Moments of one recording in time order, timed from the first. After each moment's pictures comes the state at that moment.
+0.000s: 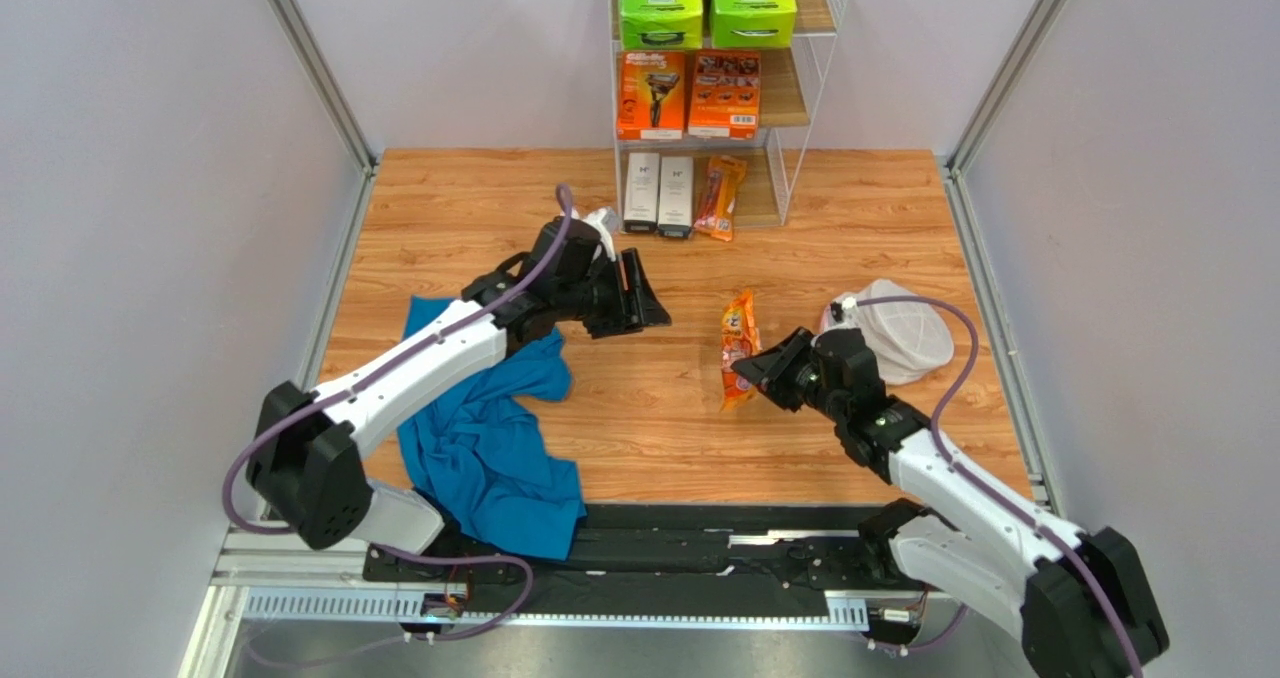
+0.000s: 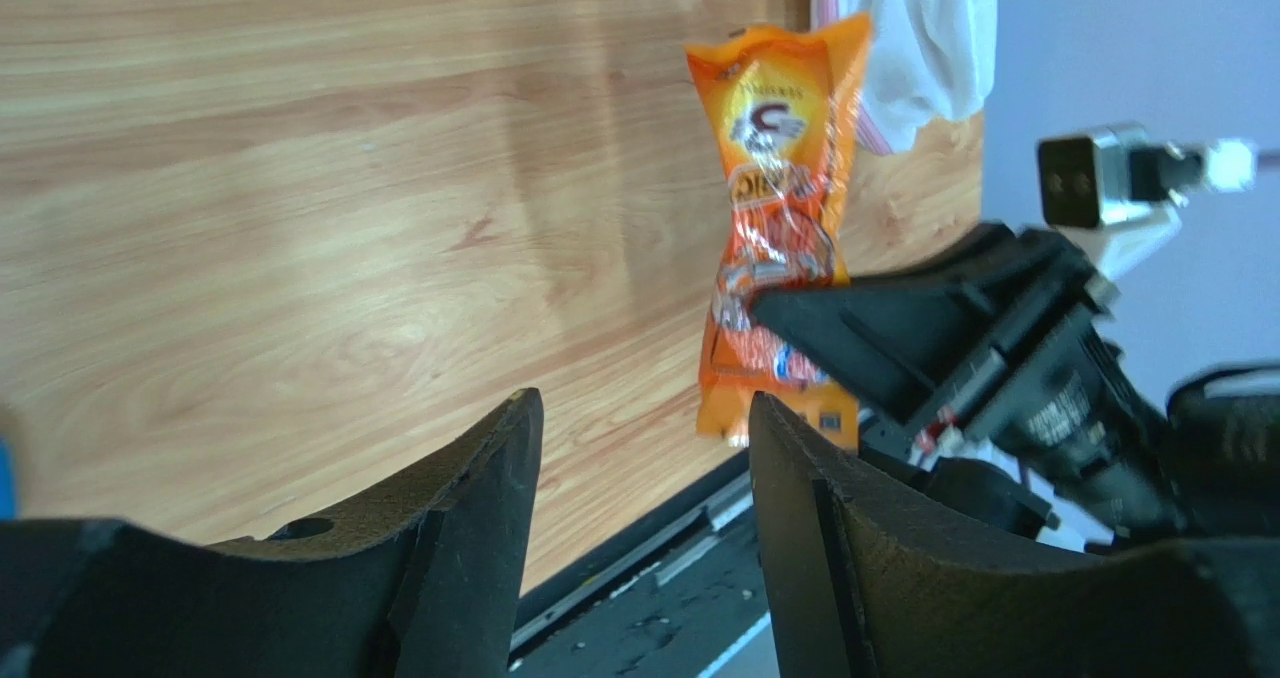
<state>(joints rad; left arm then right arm) -0.68 1.45 1.15 -0.36 0.24 -0.81 0.52 0.88 0.40 0.00 -0.07 1.13</state>
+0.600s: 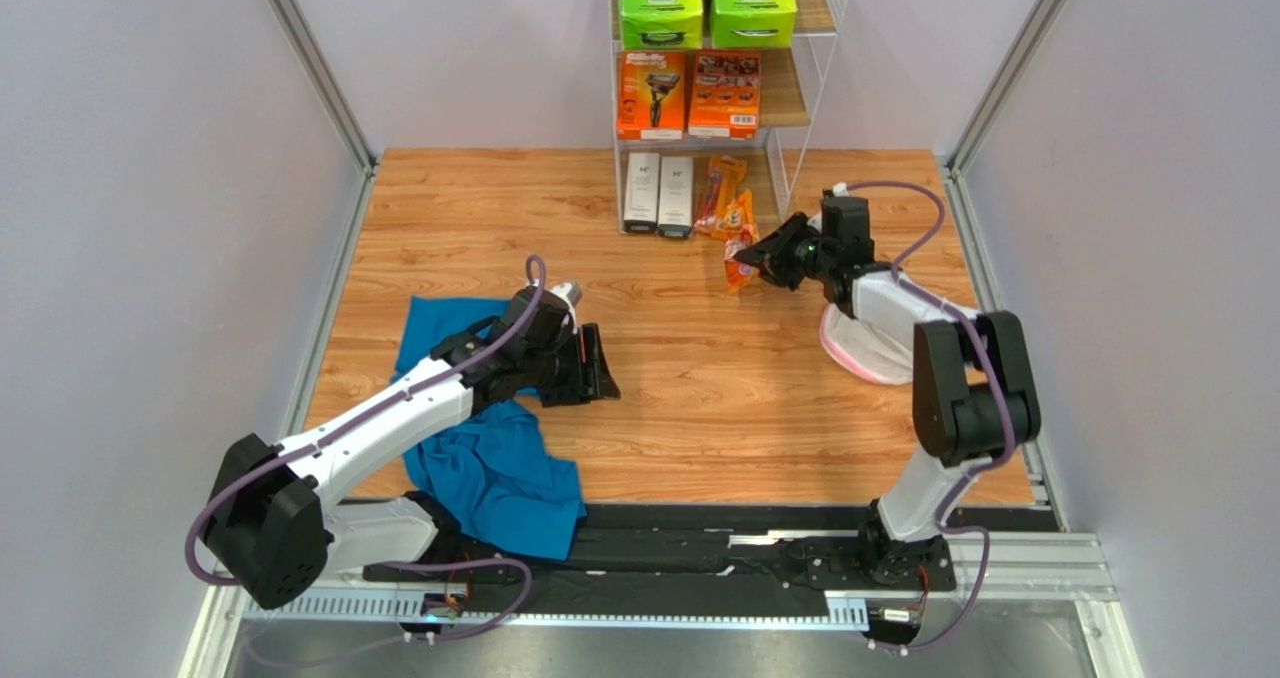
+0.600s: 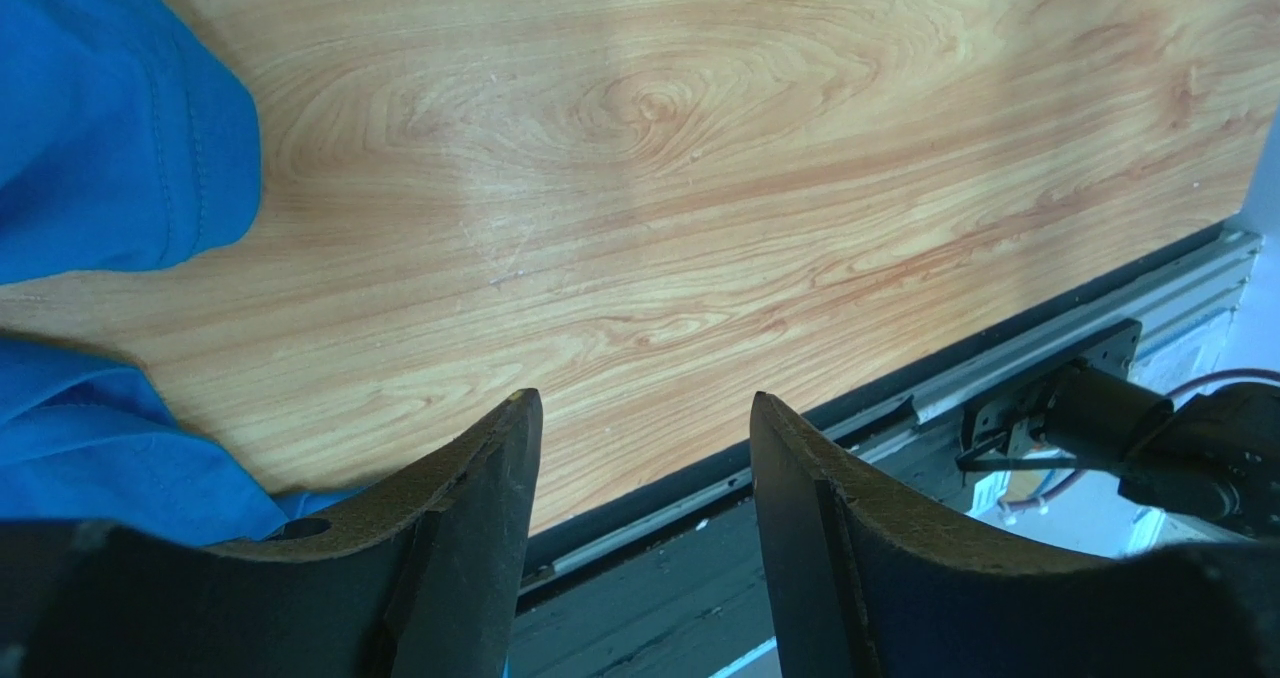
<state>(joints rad) -0.67 1.20 0.80 -0.49 0.16 -0.74 0.16 1.70 1.02 0.10 -0.42 0.95</state>
